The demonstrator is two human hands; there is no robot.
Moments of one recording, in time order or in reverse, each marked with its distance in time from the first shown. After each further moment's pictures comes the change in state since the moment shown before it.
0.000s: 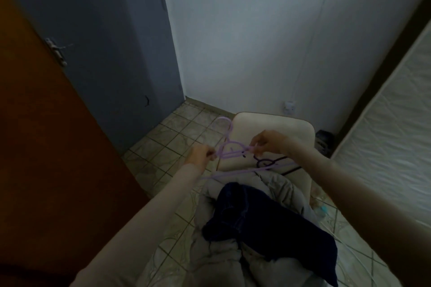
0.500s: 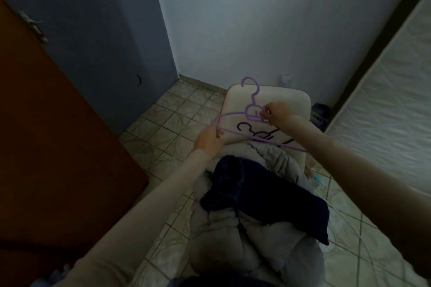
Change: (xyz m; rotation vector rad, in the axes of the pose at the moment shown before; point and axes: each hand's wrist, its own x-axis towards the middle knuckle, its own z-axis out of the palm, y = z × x) left_hand -0.023 0.017 0.042 -0.037 0.107 -0.019; right_hand -0.009 0.019 0.014 -0.084 0.290 0.195
